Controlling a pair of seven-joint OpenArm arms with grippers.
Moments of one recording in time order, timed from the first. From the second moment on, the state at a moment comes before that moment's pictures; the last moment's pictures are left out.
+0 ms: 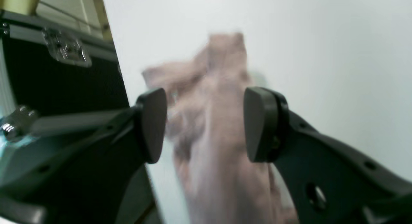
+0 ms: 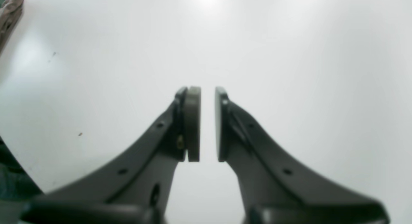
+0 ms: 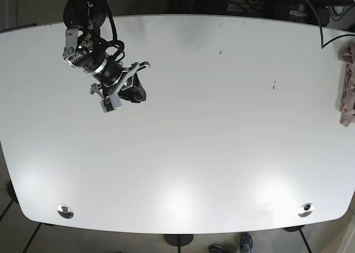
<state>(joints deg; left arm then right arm) -2.1 -54.4 -13.8 58.3 -11.0 -40.3 18.4 -12.0 5.8 5.3 109.2 26.1 25.7 -44.9</state>
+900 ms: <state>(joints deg) 12.5 5.9 -14.2 113.8 13.7 -40.3 32.1 -15.8 7.4 5.4 111.2 25.9 25.7 -44.8</state>
